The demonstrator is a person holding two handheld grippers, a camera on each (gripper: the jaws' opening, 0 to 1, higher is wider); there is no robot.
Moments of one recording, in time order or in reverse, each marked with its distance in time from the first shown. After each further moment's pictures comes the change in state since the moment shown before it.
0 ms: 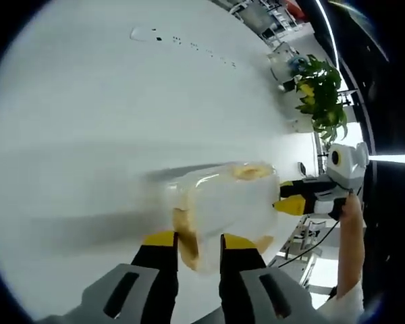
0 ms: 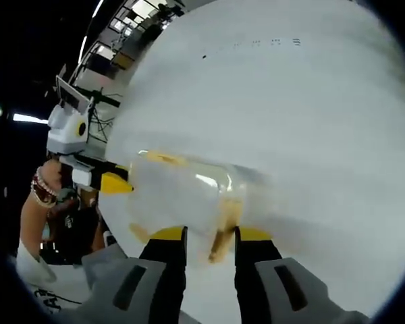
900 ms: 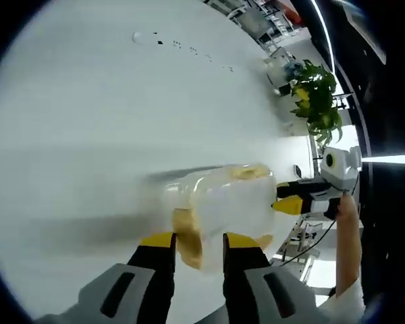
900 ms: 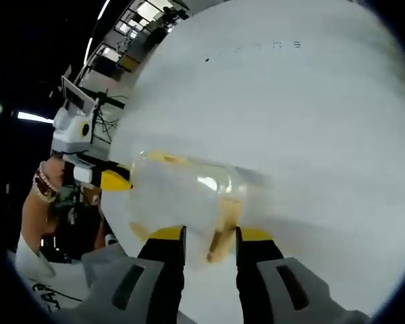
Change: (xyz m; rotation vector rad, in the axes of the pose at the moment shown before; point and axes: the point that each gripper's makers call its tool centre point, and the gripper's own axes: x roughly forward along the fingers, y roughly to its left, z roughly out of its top) left arm -0.005 -0.004 -0.003 0.038 -0.025 -0.023; right arm -0.002 0.000 0.000 -0.027 -0.025 0.015
